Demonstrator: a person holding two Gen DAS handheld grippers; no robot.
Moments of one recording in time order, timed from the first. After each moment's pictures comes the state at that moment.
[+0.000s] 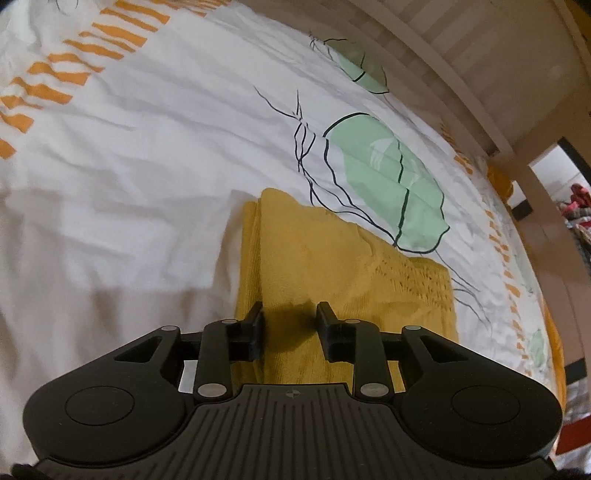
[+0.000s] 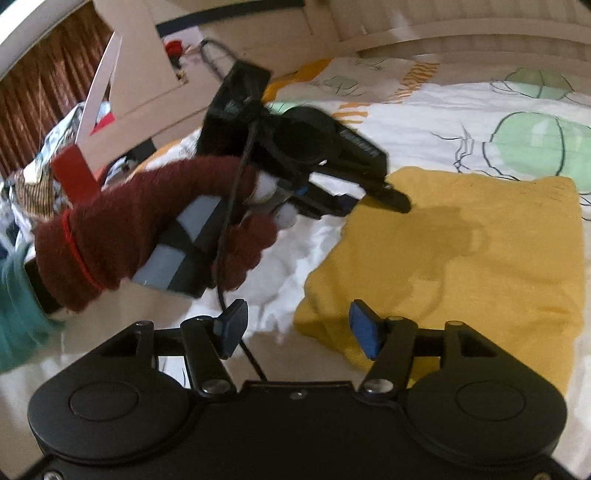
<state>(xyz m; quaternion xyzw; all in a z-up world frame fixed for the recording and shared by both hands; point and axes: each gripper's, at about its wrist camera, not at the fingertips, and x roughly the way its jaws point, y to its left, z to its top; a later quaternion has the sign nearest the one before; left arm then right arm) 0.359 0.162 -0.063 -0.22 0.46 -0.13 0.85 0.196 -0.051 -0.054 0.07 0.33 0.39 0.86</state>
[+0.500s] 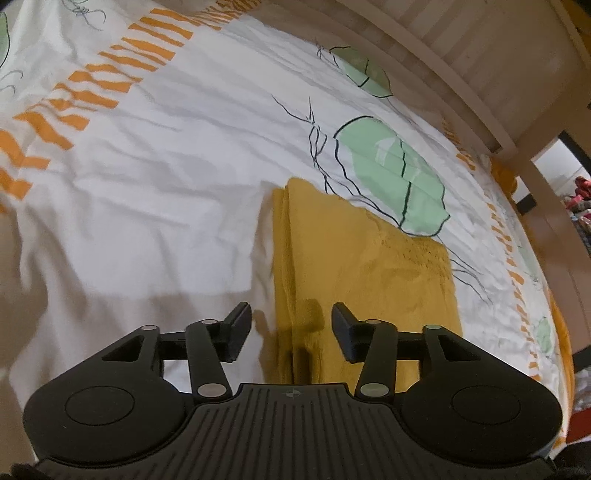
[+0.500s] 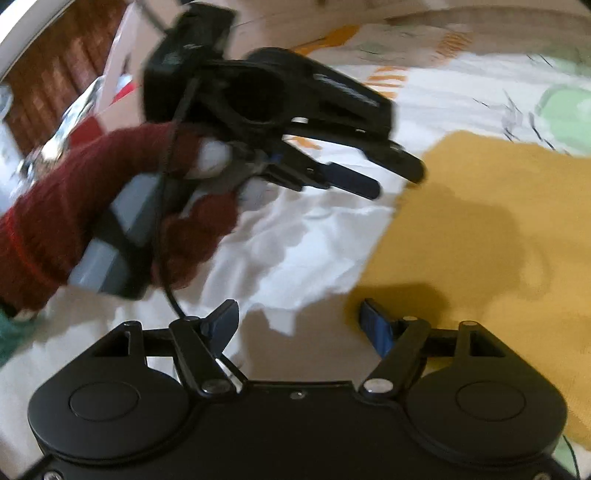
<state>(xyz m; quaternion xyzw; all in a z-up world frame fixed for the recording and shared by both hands) 0.316 0.178 -0.048 -0.21 0.46 -0.12 0.85 0.203 -0.008 -0.070 0.04 0.36 0.44 0.82</state>
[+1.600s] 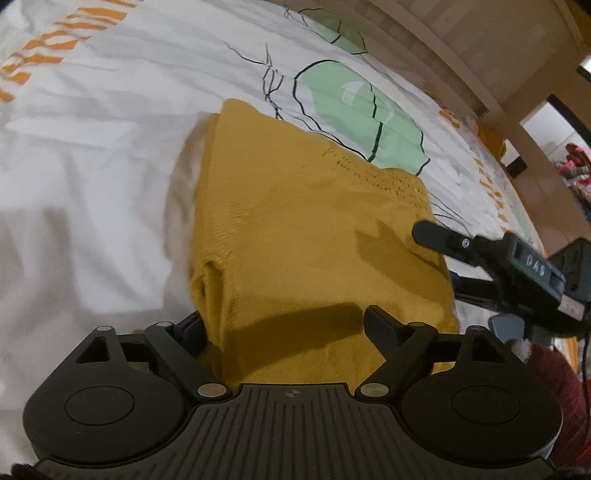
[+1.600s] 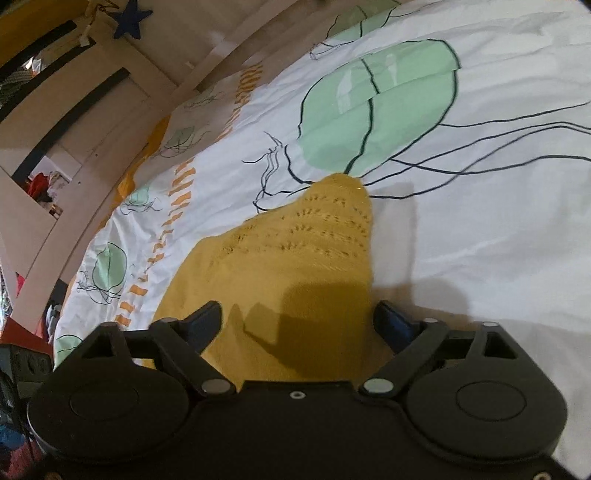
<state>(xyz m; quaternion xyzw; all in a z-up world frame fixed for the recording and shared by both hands) 0.304 0.112 -0.080 -0.19 0.48 -0.15 0.84 0.328 -0.171 -0.102 0.27 0.40 0.24 0.84</state>
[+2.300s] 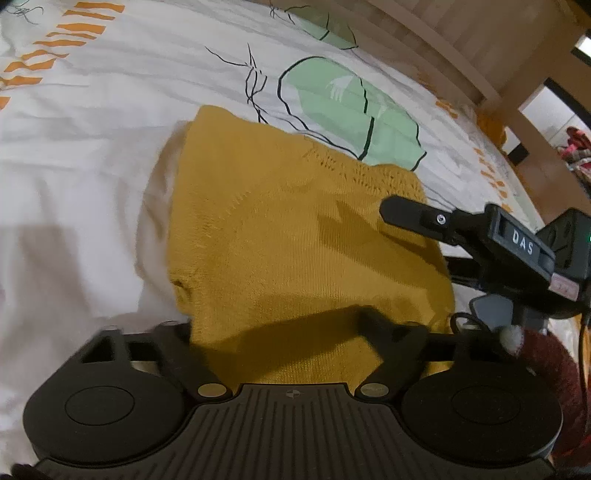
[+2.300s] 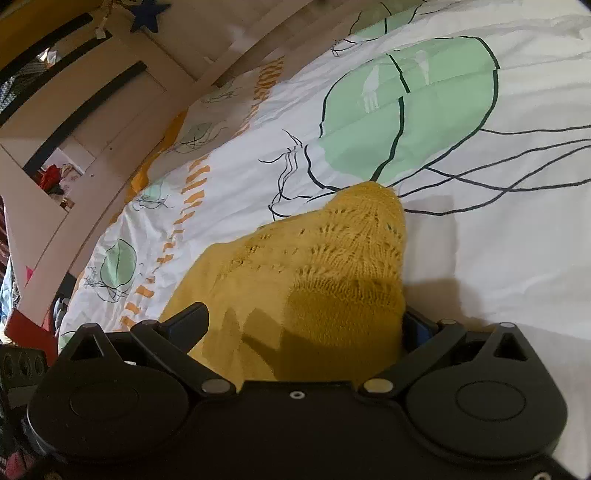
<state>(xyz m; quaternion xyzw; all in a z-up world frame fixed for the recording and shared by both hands) 0.308 0.101 -0.075 -0.17 0.48 -0.15 0.85 0.344 -0.160 -0.108 0.27 0.39 0.27 0.84</state>
